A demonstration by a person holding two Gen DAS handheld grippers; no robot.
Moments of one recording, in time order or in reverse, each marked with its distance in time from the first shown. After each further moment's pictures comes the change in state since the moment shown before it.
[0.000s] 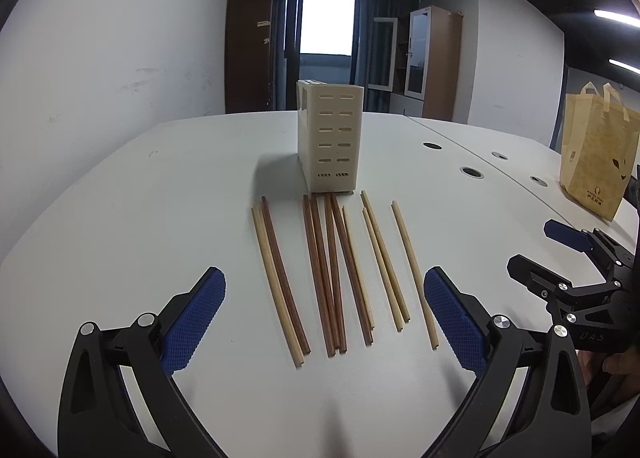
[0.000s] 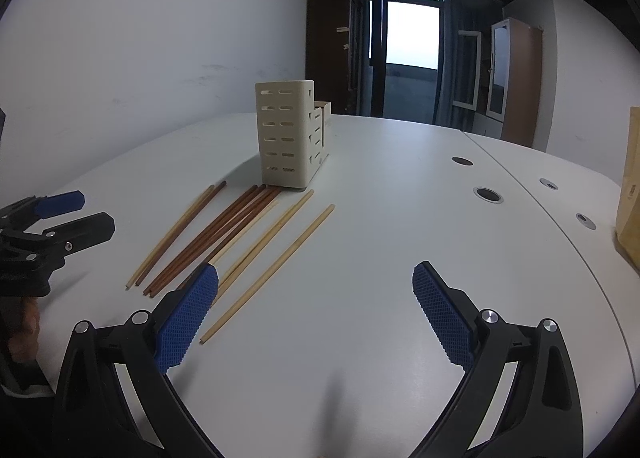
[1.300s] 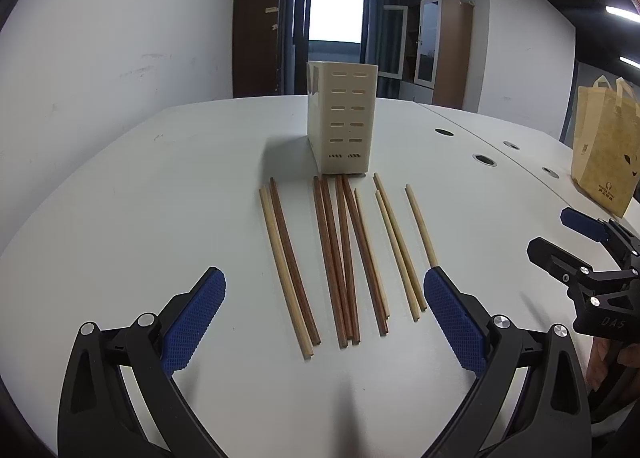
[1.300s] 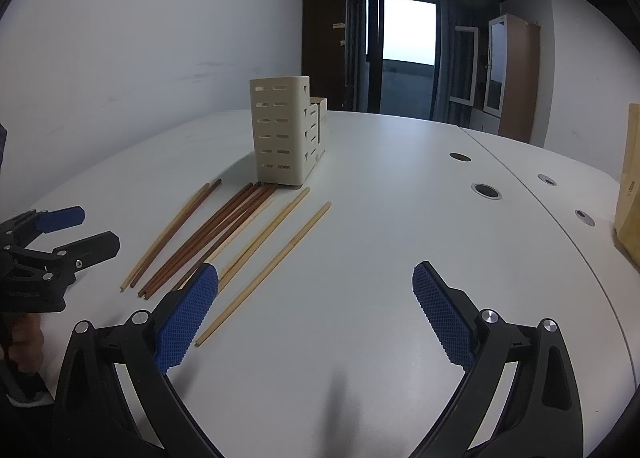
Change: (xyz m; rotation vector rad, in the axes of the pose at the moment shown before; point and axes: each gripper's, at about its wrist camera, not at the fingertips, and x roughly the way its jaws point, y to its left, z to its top) left arm 0.014 0.005 -0.005 -0.012 0.056 0.038; right arm 0.008 -0.001 0.001 0.008 0.021 -0.012
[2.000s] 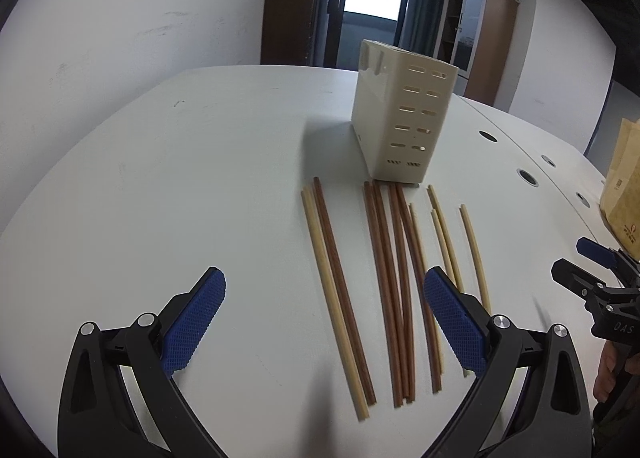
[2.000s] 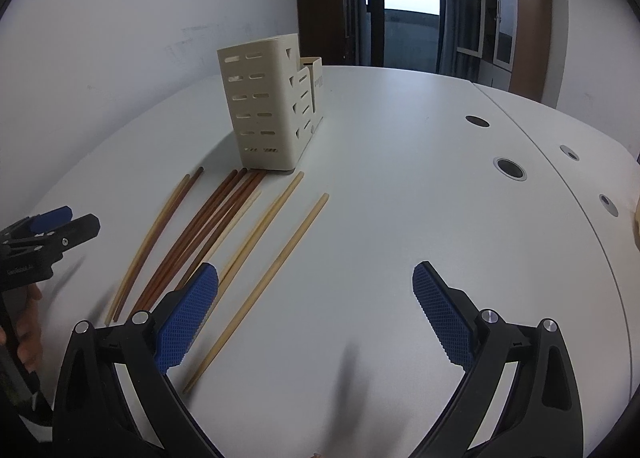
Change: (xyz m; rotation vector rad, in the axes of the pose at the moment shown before) left arm 0.050 0.050 0.046 -0.116 0.127 0.047; right arm 0.064 -0.011 0.047 0.046 0.201 0.031
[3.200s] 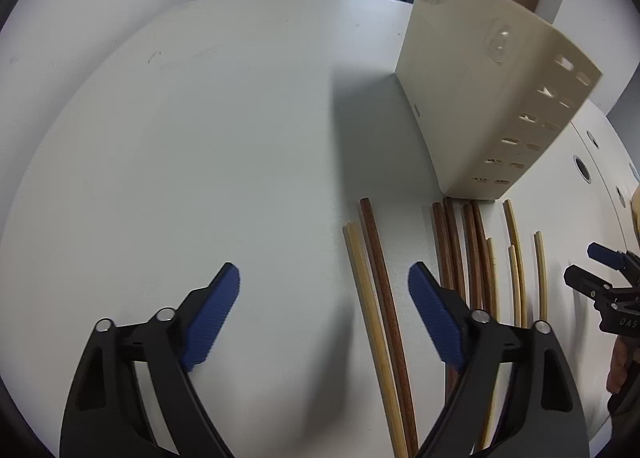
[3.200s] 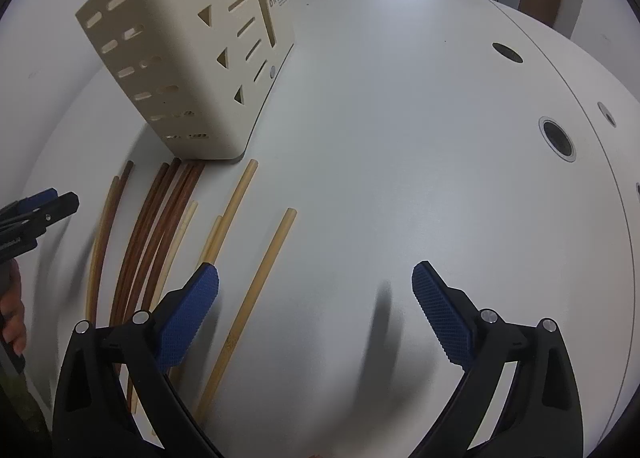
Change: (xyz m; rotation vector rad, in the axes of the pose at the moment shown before) left arm 0.118 0.036 0.086 -0.008 0.341 0.016; right arm 0.123 -0.025 0.069 0.083 0.376 -0.010
